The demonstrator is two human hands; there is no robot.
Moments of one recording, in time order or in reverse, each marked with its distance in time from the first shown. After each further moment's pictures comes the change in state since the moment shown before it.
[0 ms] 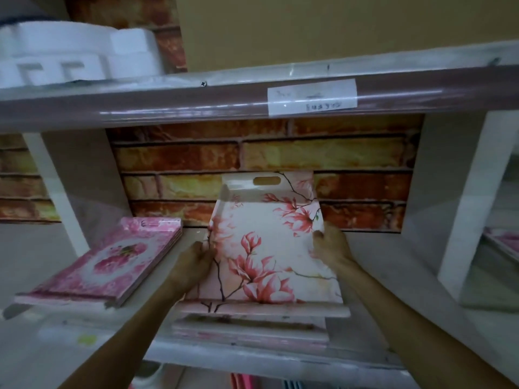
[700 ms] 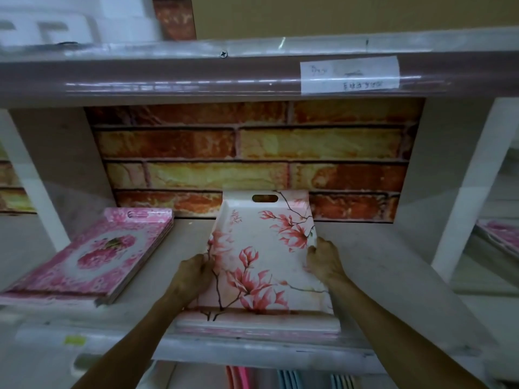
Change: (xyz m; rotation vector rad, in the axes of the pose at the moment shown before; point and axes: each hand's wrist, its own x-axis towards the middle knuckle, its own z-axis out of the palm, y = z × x) left_hand 0.007 -0.044 0.030 0.163 -0.123 -0.026; right_hand -0.015 0.034 0.047 -0.139 -0.013 0.069
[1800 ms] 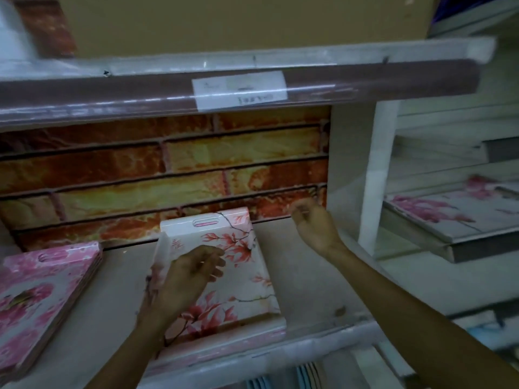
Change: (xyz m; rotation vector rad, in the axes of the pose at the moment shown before) left_hand -0.018 0.108 0.008 -0.558 -0.154 0.318; right_hand -0.015 -0.004 -0.123 0.139 0.308 -0.193
